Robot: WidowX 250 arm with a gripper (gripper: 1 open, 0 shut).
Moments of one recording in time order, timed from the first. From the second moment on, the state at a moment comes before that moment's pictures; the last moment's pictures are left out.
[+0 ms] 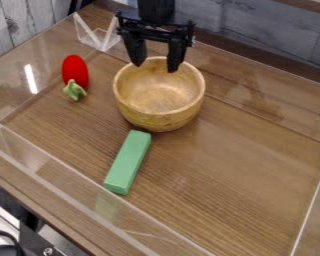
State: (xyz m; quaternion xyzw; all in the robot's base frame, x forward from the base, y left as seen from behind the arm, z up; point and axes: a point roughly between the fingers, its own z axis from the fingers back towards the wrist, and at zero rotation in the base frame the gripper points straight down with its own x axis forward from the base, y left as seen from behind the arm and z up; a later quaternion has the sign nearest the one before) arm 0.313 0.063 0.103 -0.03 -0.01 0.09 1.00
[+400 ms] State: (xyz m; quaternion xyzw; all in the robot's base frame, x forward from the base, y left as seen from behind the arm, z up) arm 0.308 0.046 0.105 -0.04 0.00 0.17 0.99
